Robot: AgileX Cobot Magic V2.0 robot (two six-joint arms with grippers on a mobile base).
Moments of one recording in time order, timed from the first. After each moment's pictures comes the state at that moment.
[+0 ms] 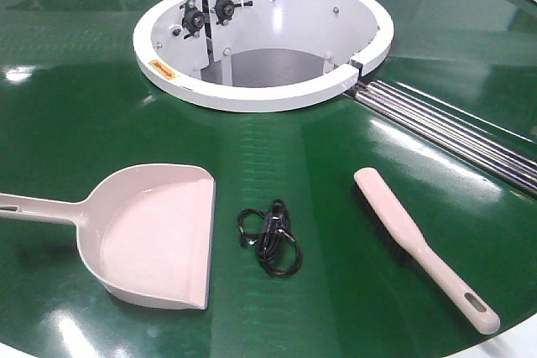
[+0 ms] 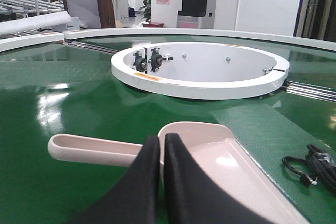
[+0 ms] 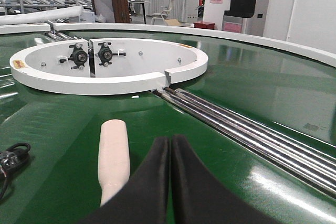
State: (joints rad) left arm -0.15 -0.01 0.03 0.03 0.09 -0.02; right arm 0.09 -0.01 0.03 -0.07 0.09 0.00
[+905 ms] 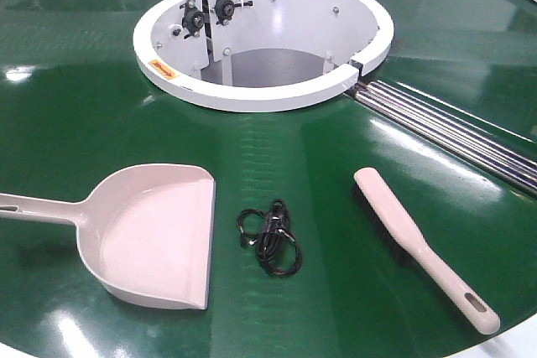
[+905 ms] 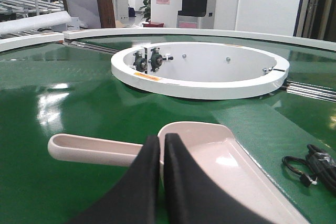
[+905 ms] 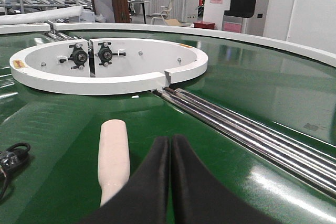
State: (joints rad) left arm -0.15 -0.01 0.03 0.03 0.09 -0.02; right arm 0.09 -0.01 0.03 -0.07 0.09 0.00
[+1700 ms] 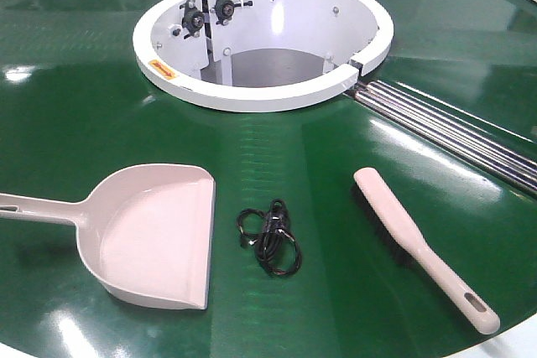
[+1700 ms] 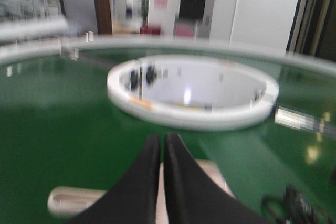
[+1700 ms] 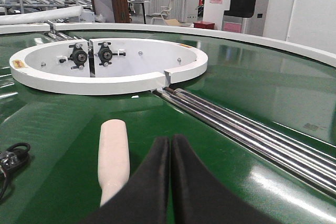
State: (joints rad) left arm -0.15 0.23 -0.37 -0.01 0.31 -0.03; right arm 0.09 -0.01 0.03 -0.07 0.09 0.00
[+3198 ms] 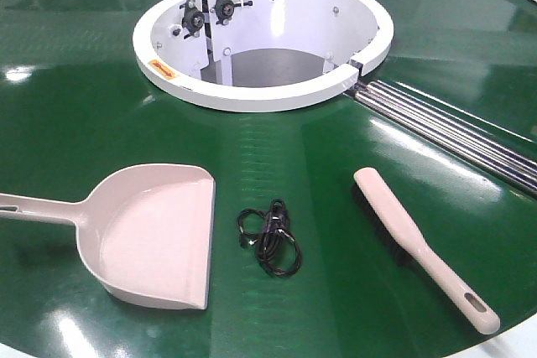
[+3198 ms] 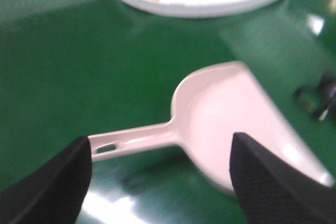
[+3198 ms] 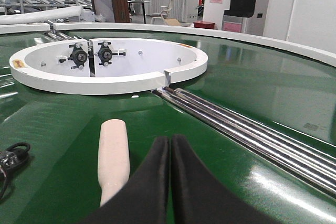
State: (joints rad) left arm -0.15 0.76 -0.84 0.05 0.82 0.21; right arm 0.09 -0.01 0.03 -0.07 0.09 0.00
